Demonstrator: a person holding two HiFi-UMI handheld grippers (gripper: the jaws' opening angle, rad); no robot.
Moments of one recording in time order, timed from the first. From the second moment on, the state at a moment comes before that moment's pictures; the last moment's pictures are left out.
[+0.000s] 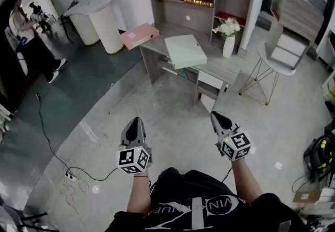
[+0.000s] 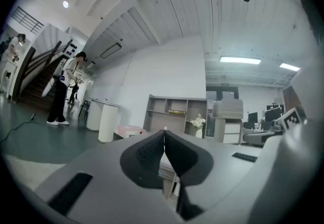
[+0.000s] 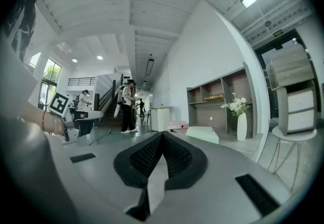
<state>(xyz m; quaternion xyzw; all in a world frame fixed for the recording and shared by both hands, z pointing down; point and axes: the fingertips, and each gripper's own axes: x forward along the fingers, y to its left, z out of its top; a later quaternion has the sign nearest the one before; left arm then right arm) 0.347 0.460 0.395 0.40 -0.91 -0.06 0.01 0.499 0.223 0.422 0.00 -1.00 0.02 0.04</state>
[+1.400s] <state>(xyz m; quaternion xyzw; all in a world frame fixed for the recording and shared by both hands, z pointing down) 0.190 0.394 0.435 0.43 -0.90 -0.05 0.08 0.366 0.171 0.482 0.04 -0.99 0.11 0.09</state>
